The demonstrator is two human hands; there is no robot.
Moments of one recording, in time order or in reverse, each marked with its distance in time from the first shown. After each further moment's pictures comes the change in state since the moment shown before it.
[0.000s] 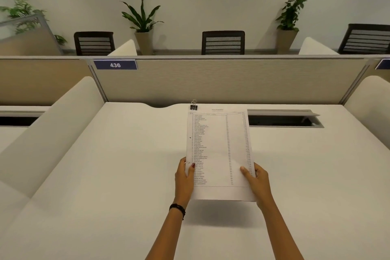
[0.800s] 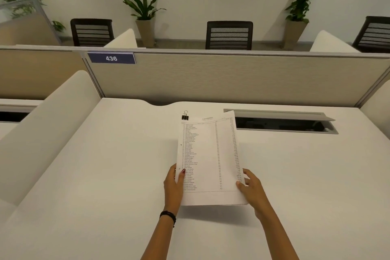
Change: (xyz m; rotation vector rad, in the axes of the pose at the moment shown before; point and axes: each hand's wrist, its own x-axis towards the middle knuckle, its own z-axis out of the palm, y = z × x) left_hand 0.049 -0.045 -0.019 0.054 0.099 -0.079; right_hand 0.038 0.009 0.028 -0.221 -0.187 0.233
